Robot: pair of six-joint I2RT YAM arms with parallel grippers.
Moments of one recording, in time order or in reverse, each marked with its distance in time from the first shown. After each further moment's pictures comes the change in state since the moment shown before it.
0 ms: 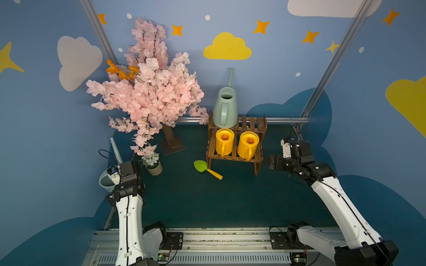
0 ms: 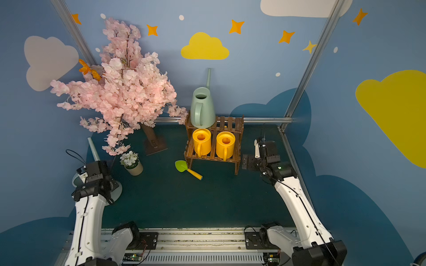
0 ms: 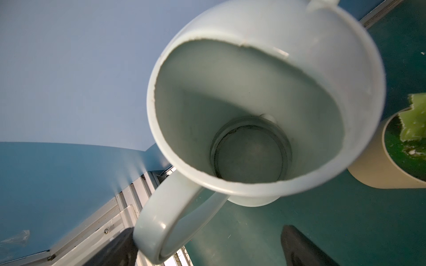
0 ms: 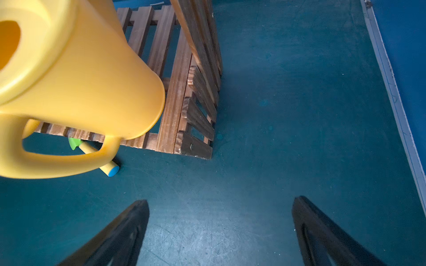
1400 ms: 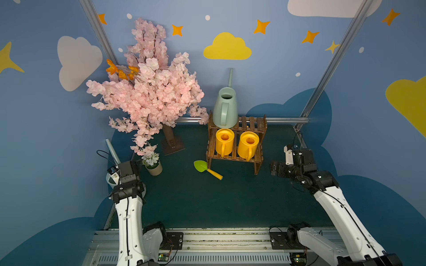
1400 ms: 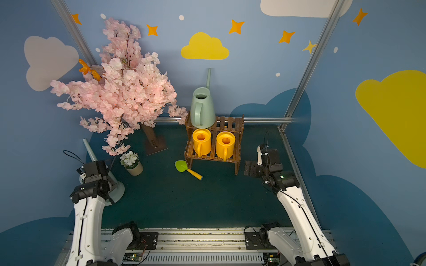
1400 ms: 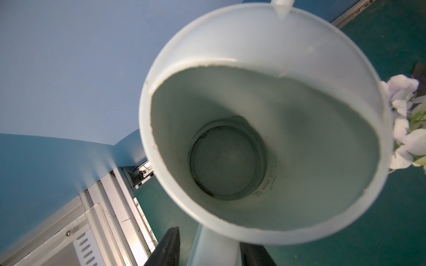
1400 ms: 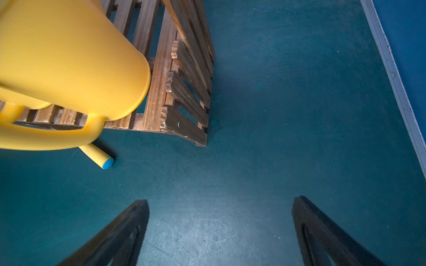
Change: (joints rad) left arm 0.005 -0.028 0.017 0.000 0.138 -0.047; right arm -0.015 -0.106 -0.110 -0.003 0.004 0.035
